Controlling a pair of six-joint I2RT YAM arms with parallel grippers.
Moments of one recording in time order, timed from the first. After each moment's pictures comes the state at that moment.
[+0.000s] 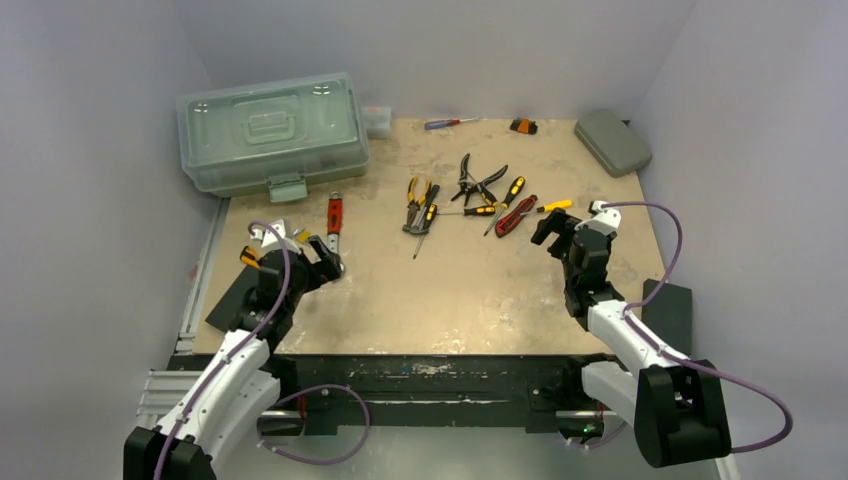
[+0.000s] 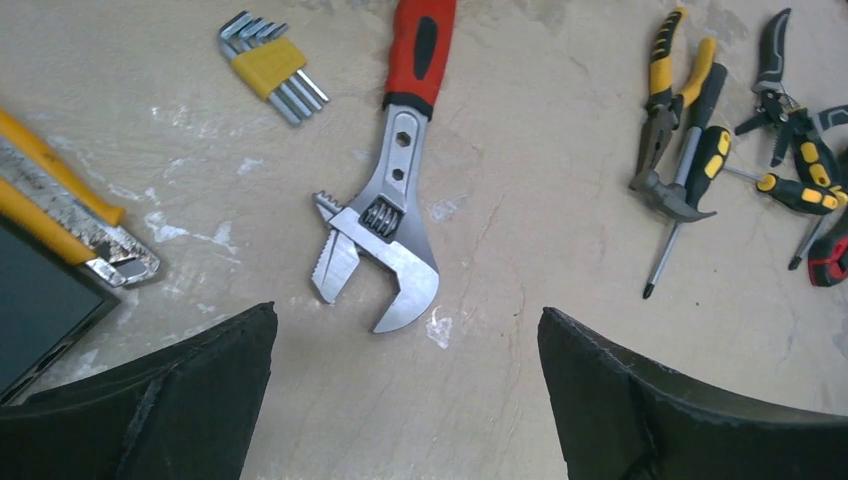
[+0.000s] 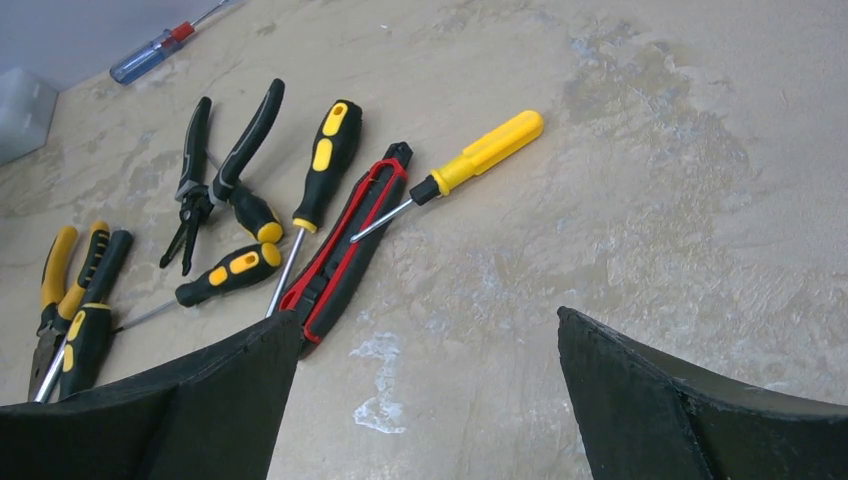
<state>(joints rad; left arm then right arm) -0.25 0.69 0.32 -0.12 -0.17 -0.57 0.13 1.02 0.35 0.38 0.27 0.43</state>
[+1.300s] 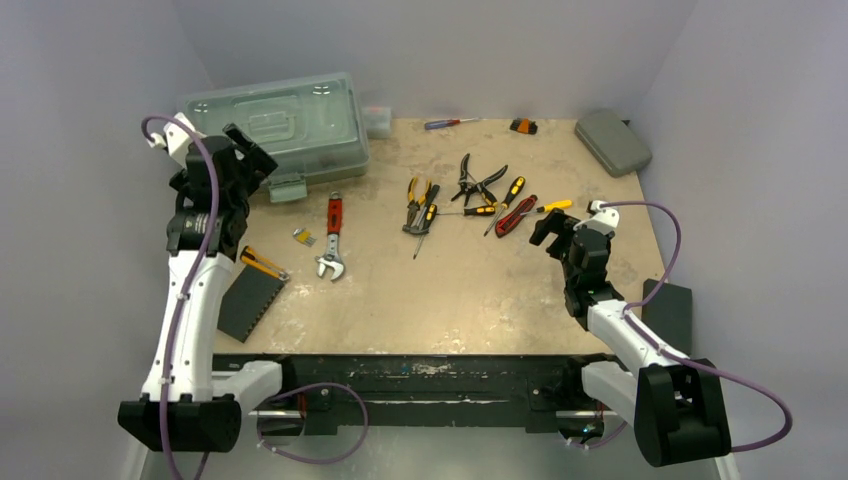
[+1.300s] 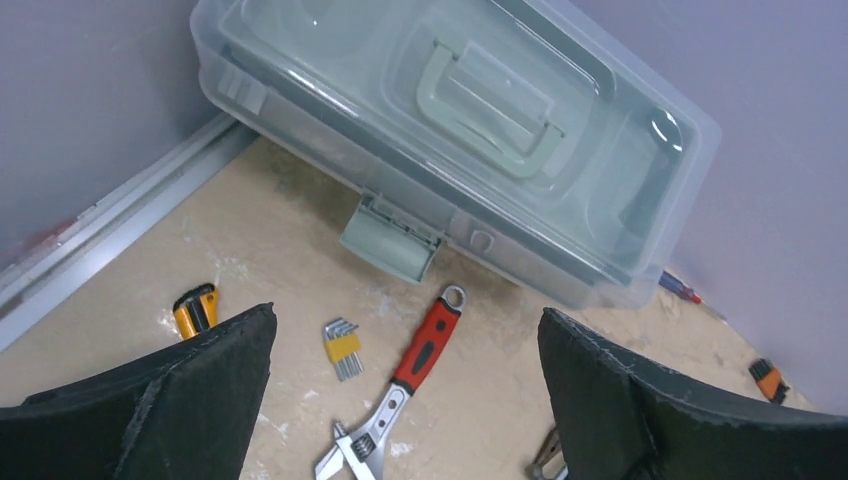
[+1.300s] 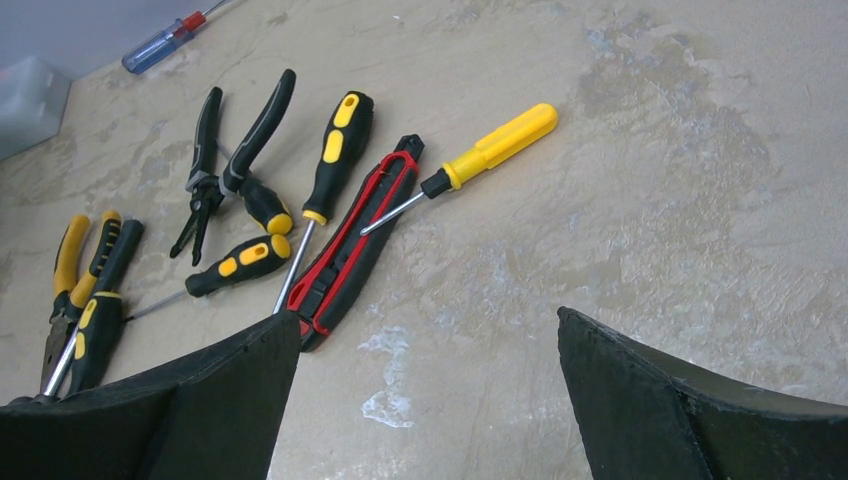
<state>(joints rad) -0.02 1.04 1.24 -0.59 -0.41 -0.64 0.13 1.03 0.35 0.38 0.24 0.43</state>
